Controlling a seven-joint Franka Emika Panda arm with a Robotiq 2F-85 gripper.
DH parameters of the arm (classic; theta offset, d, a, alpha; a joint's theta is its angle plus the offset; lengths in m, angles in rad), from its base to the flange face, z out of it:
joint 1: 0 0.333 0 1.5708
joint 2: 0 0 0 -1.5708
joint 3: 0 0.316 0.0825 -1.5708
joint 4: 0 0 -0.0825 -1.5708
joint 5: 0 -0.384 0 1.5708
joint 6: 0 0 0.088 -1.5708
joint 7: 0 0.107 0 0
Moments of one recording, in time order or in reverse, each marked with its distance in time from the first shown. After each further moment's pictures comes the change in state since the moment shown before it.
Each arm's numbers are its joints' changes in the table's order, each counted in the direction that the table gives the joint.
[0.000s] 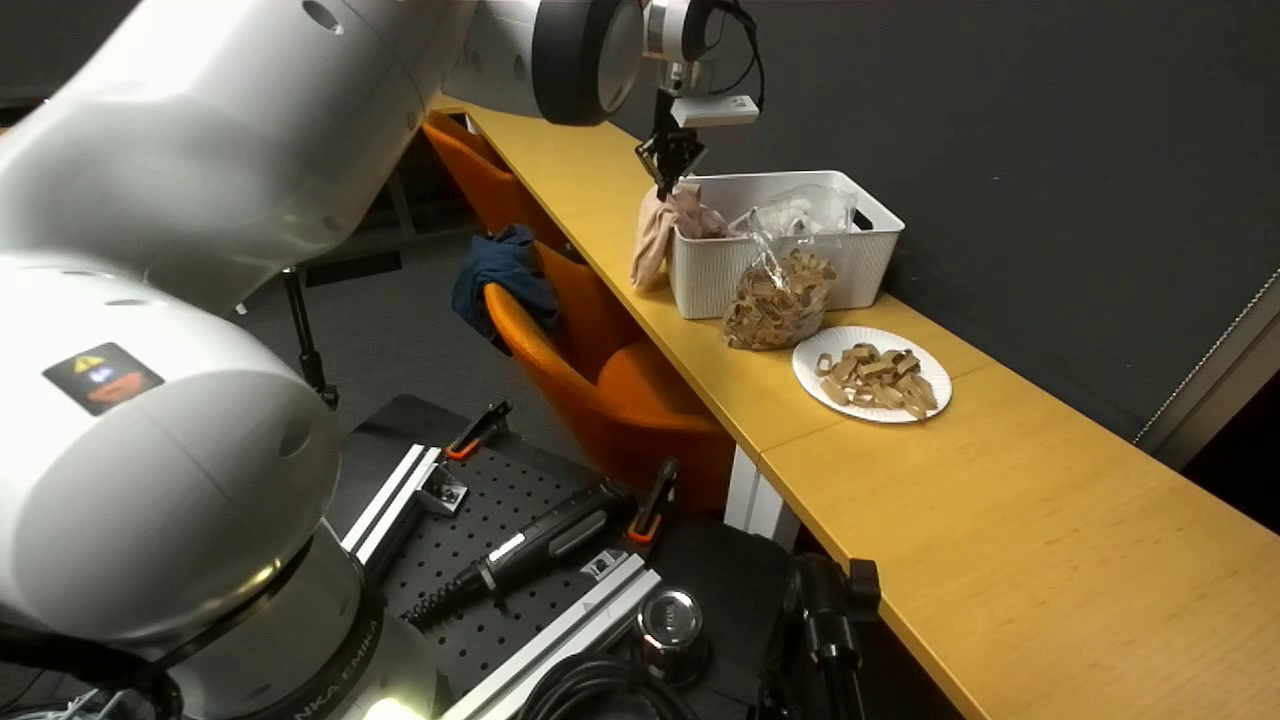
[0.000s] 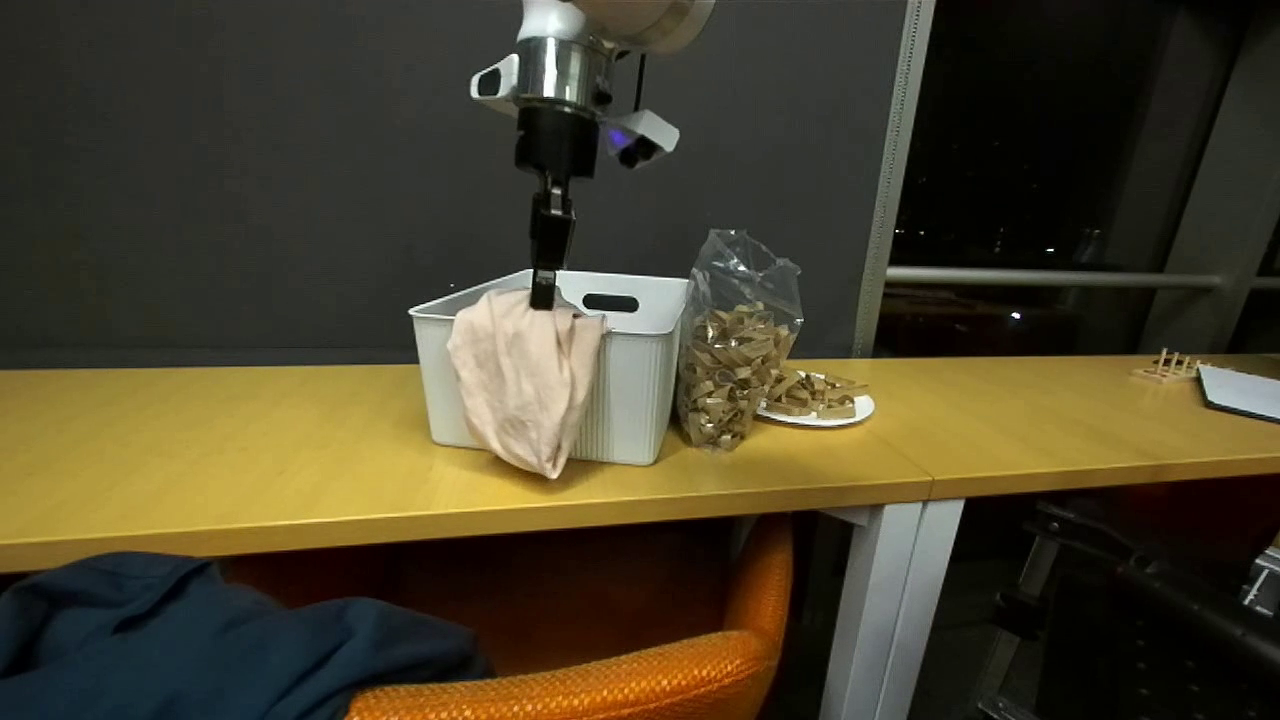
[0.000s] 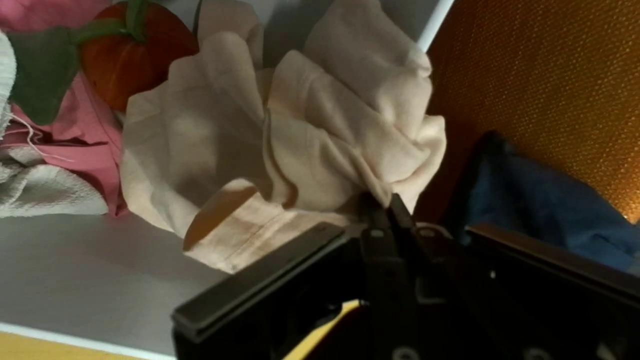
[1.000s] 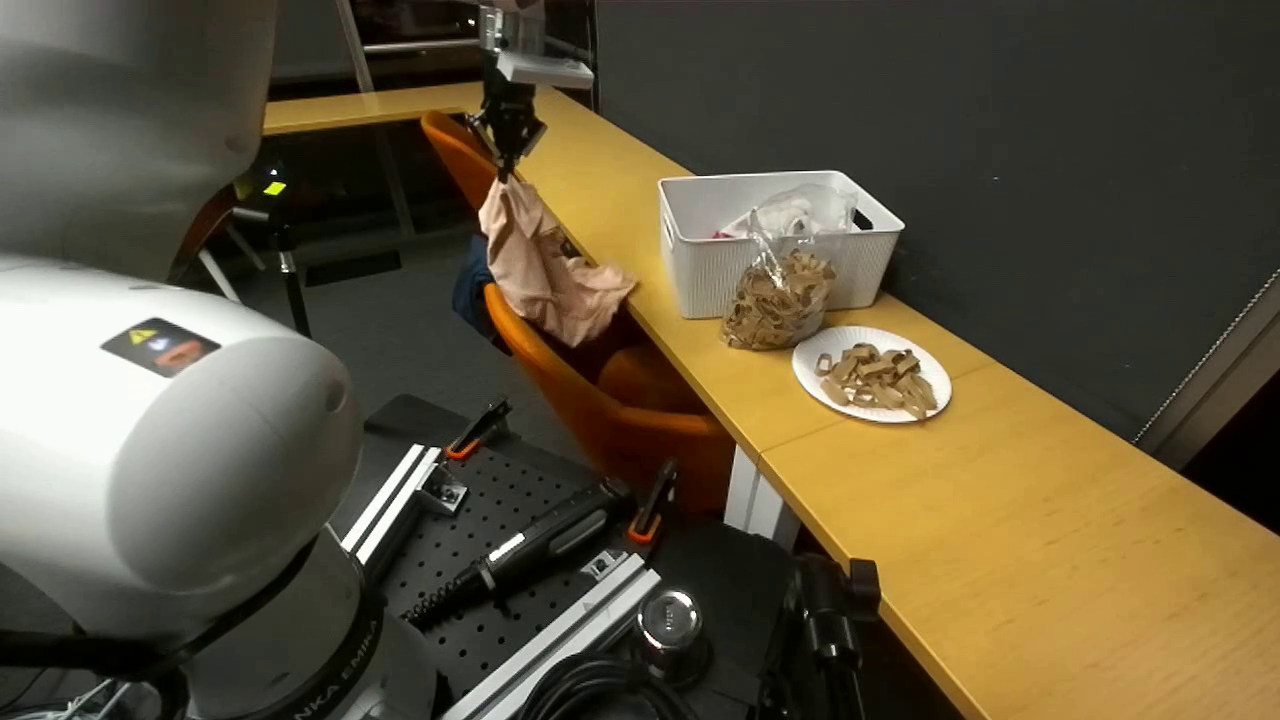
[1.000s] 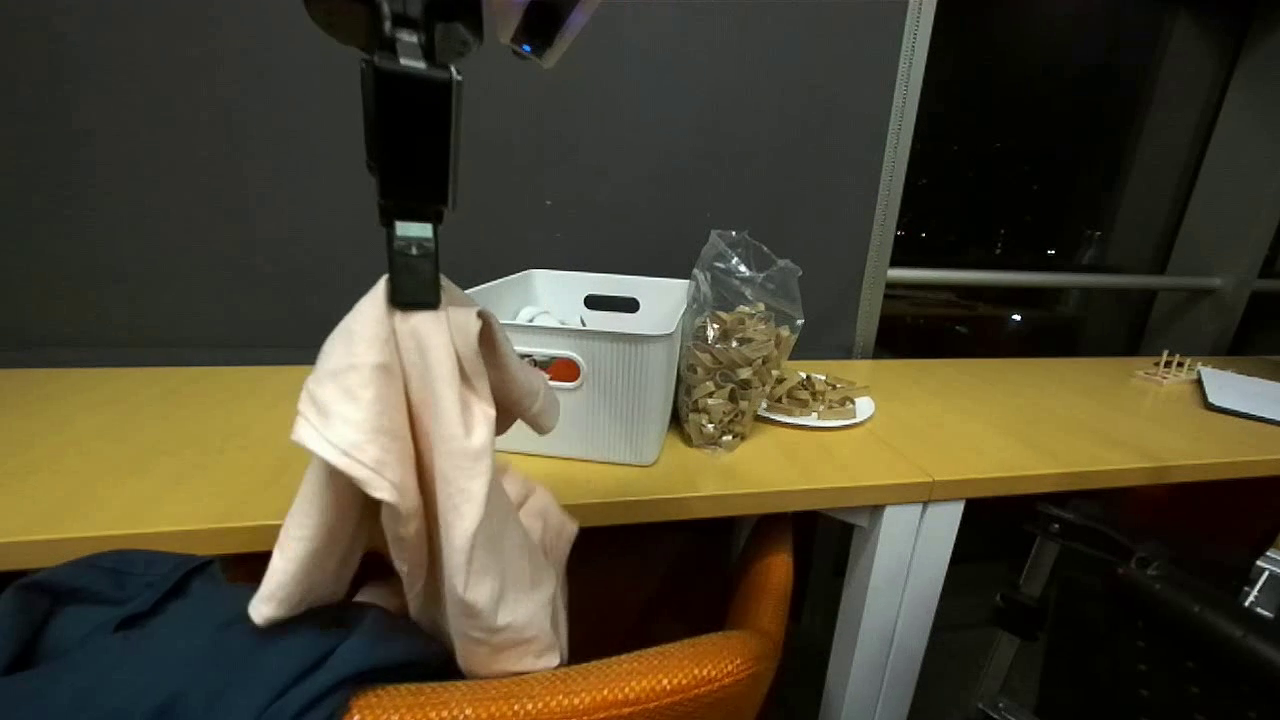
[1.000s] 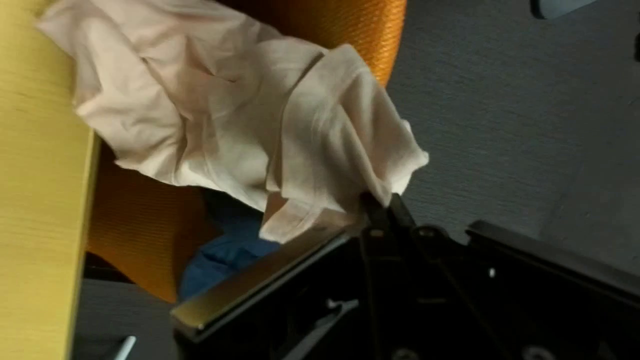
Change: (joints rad) arm 0.178 0.396 0.131 0.545 0.000 -0.002 0.123
